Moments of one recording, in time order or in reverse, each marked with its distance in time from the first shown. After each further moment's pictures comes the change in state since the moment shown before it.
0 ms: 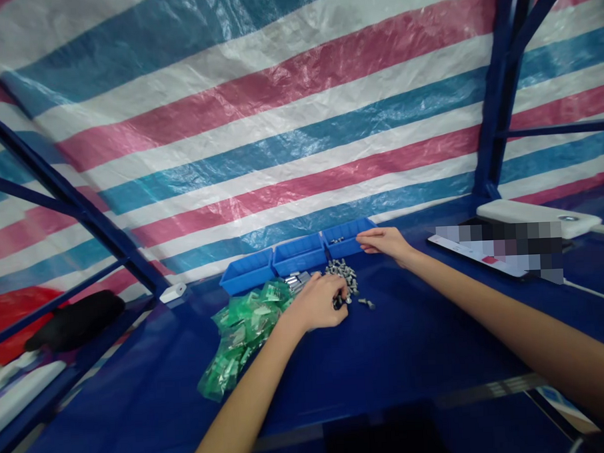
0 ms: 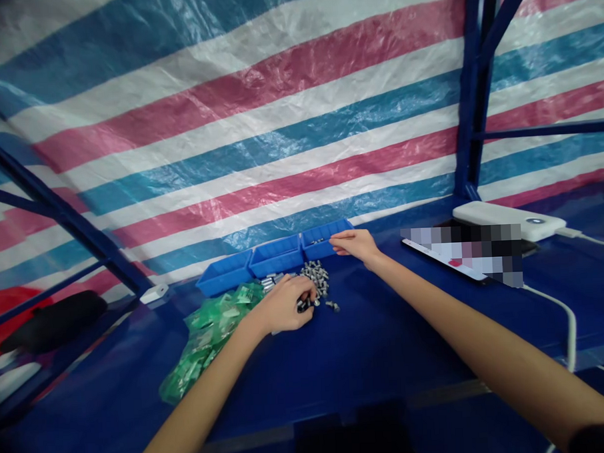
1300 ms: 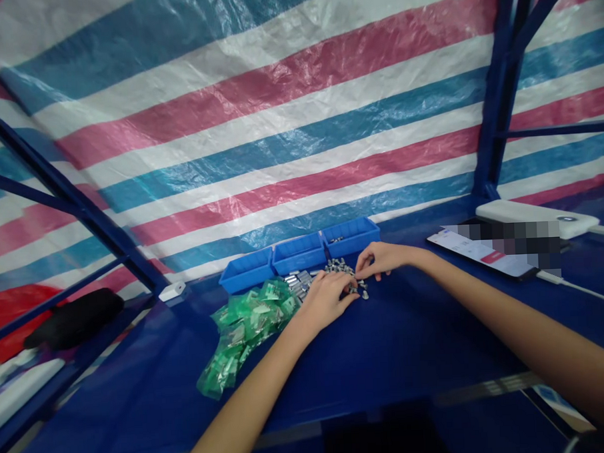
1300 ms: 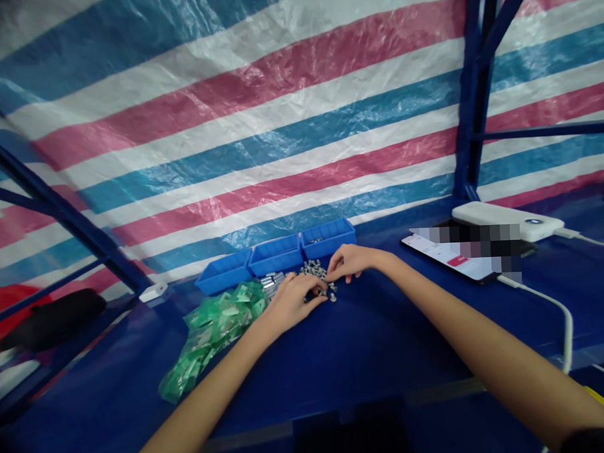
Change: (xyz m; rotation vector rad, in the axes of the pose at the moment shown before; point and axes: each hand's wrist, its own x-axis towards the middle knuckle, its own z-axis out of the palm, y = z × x) left_hand 0.011 0.003 0.018 -0.024 0.081 -0.038; right_hand -0.010 -0.017 -0.012 -0.829 -0.812 -0.020
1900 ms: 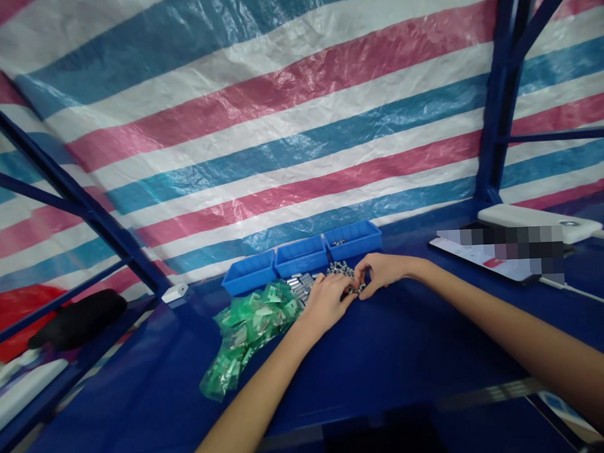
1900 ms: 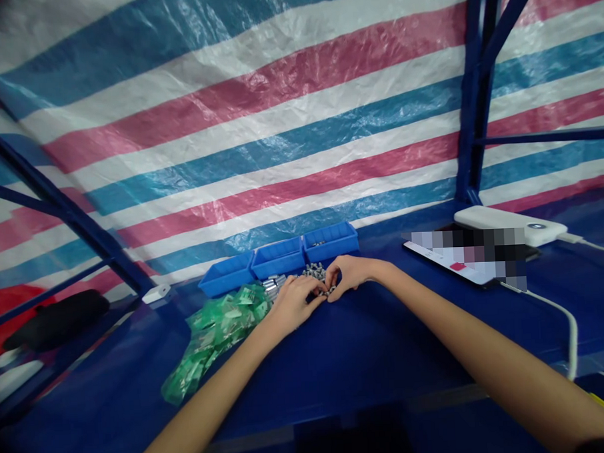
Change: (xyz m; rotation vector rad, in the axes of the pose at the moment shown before) left_hand 0.000 -0.006 0.006 0.060 0.061 -0.014; right_hand -0.002 -0.009 0.016 -0.032 -0.039 -0.130
